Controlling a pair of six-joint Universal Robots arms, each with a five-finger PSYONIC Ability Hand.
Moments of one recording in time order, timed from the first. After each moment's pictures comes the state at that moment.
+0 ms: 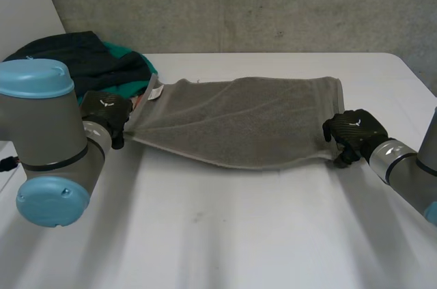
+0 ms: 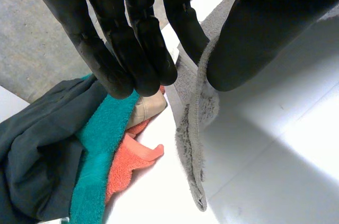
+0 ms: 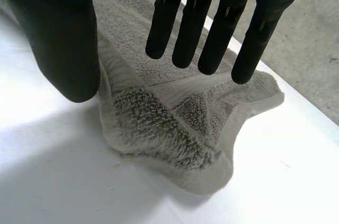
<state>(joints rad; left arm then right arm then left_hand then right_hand) 4.28 -2.00 -1.44 3.13 -1.81 3.60 1.69 -1.02 1.57 -0.18 1.22 2.62 1.17 1.20 1.19 1.20 0.99 0.75 0.74 0.74 0.74 0.57</state>
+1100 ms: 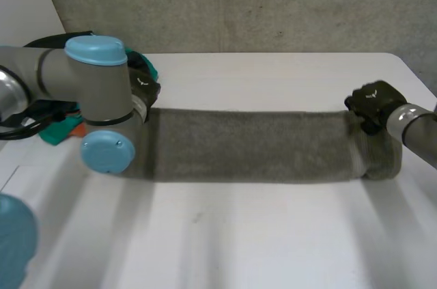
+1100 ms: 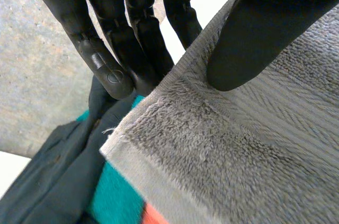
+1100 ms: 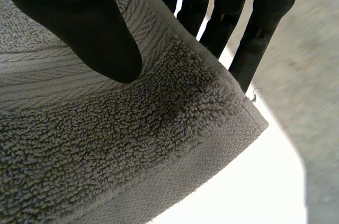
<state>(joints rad) 4.22 -2.42 -0.80 2.94 -1.82 3.84 1.65 -0.88 1.17 0.06 1.26 2.37 1.17 1.20 1.19 1.20 0.99 1.13 1.17 1.19 1.20 1.01</state>
